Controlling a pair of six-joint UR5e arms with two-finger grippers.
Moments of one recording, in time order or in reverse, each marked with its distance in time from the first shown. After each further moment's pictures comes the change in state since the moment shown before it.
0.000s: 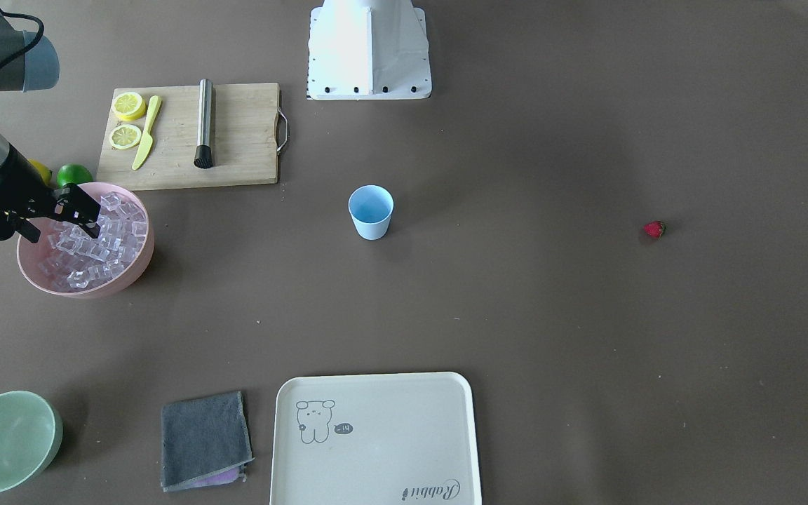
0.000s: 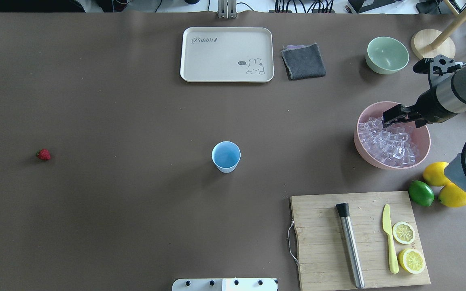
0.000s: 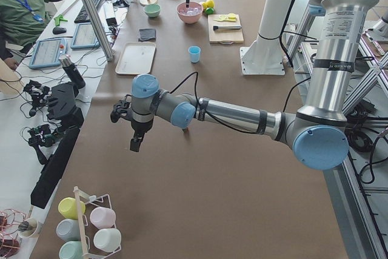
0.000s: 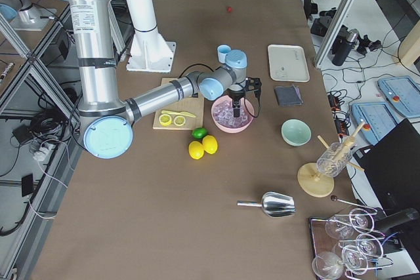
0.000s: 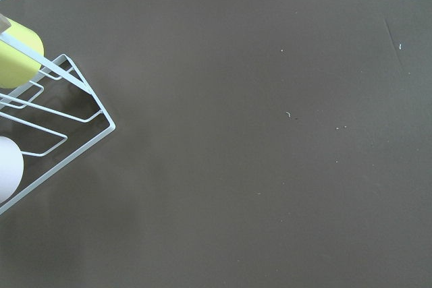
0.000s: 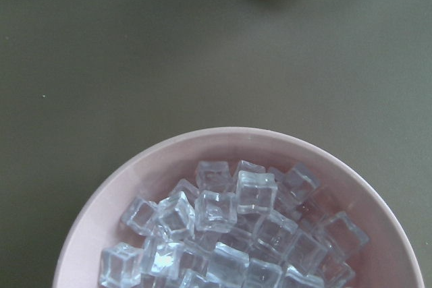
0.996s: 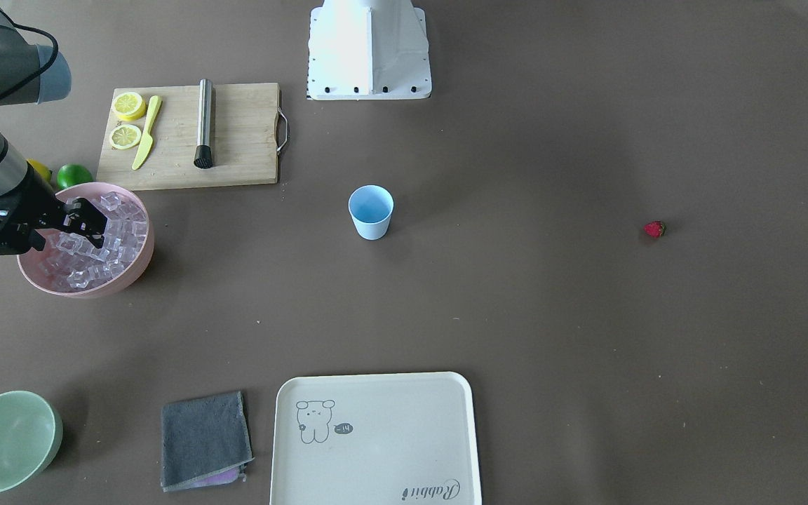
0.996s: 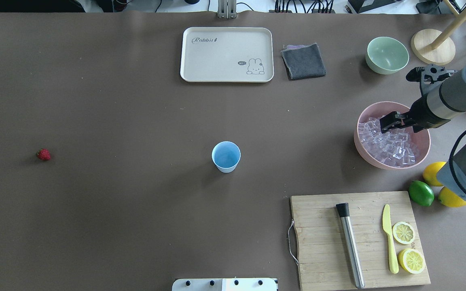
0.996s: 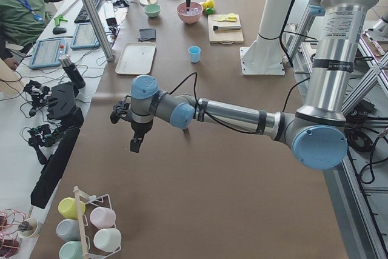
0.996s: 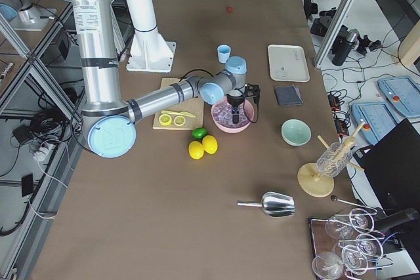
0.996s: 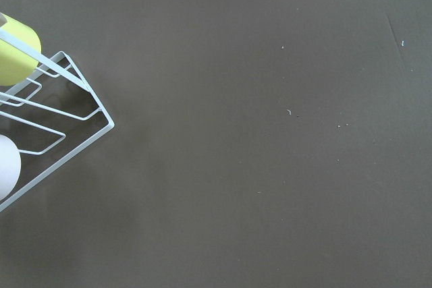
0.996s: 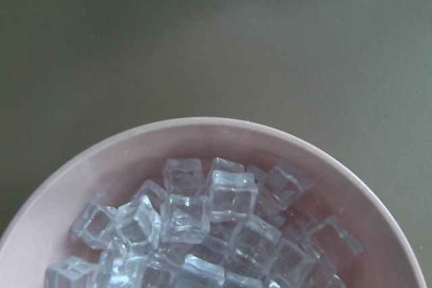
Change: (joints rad) left arm 0.004 -0.007 0.014 -0.002 0.000 0.001; right arm -0.028 0.006 -0.049 0.001 -0.042 0.000
